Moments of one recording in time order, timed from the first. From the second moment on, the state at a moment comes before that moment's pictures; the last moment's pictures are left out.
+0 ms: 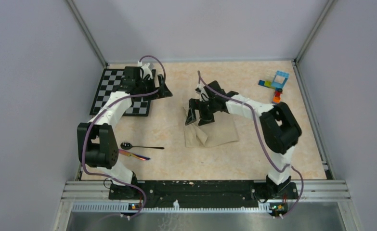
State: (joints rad) left arm -0.11 1.61 1.25 -0.39 0.49 -0.29; right arm 0.65 1.97 1.40 -0.44 -0.47 0.51
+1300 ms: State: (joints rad) left arm -0.39 1.40 0.59 -0.04 0.63 -0.70; right arm 0.77 1.78 0.91 0.12 -0.43 0.64
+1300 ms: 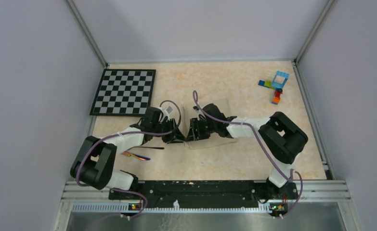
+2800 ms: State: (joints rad) left arm -0.41 1.48 0.46 0.20 0.59 -0.84; right arm 1.17 1.65 0.71 0.29 0.25 0.03
